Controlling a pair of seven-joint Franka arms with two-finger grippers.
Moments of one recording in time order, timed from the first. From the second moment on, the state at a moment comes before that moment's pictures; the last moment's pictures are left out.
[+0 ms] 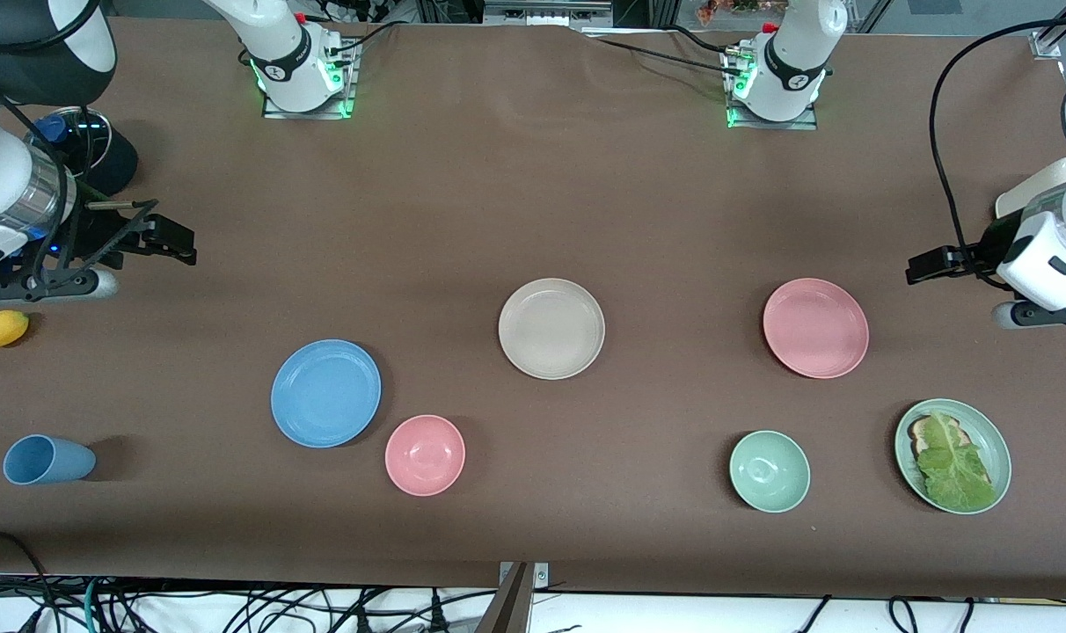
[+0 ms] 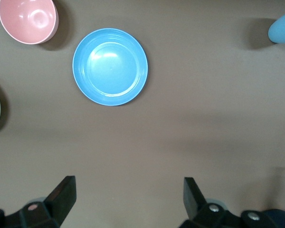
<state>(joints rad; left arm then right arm) 0.08 0.18 -0.02 -1.60 0.02 1.63 -0.07 0.11 0.18 -0.02 -1.50 0.01 1.60 0.03</state>
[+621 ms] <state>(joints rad) 0.12 0.49 -0.02 -1.61 0.02 1.68 -0.07 0.11 0.18 -0.02 -1.50 0.01 1.60 0.03</state>
